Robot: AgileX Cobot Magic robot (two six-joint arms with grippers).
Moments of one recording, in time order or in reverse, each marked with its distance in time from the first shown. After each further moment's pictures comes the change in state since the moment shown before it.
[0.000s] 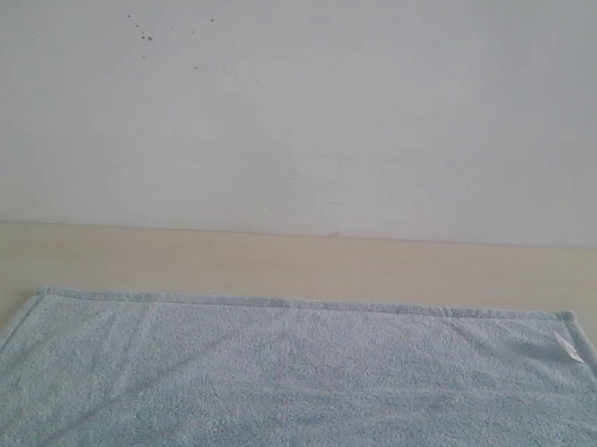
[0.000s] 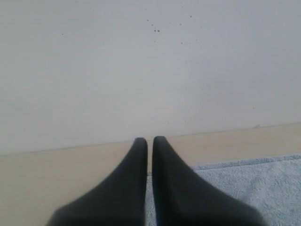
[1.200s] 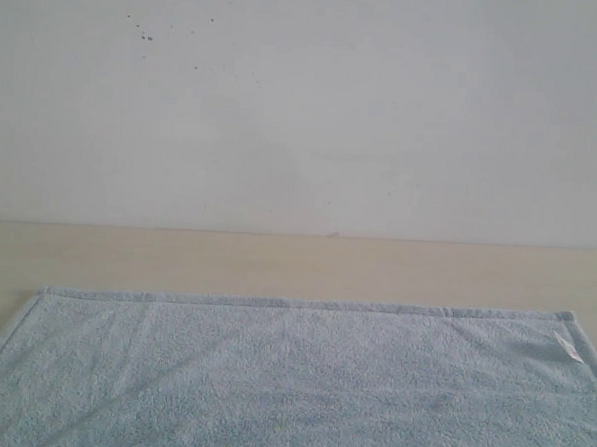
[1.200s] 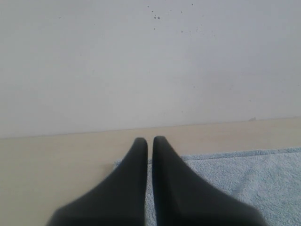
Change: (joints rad) left arm 0.000 0.000 0.000 0.071 0.038 -0.114; right arm 0.000 0.000 0.000 0.000 0.000 0.000
